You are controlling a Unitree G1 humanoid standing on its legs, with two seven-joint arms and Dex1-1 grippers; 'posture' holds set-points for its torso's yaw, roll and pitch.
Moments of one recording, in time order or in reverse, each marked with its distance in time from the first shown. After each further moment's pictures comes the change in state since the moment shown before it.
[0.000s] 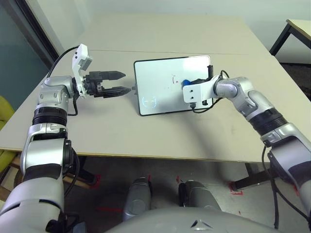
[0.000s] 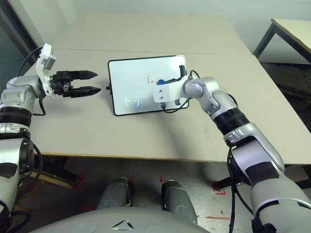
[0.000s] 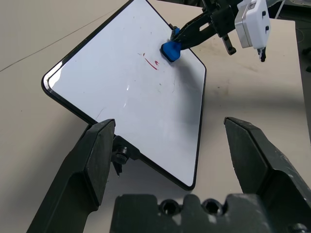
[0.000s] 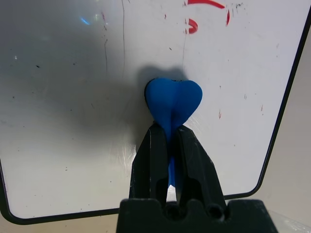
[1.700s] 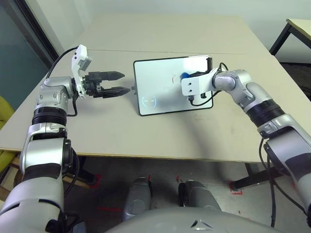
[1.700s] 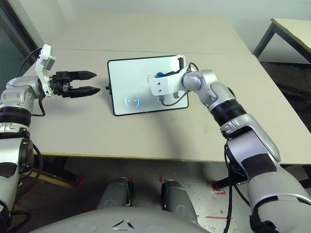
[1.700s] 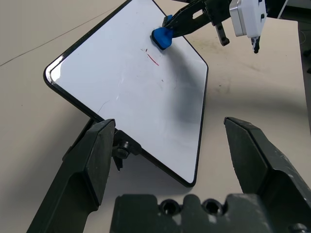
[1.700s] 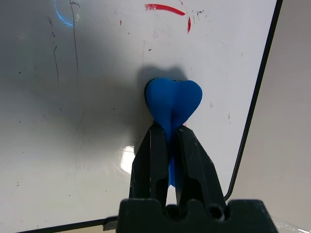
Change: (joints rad) left arm -0.001 0.004 -0.001 0.024 0.002 -0.006 0.000; right arm -0.104 0.042 0.012 0.138 -0.019 -0.052 -0.050
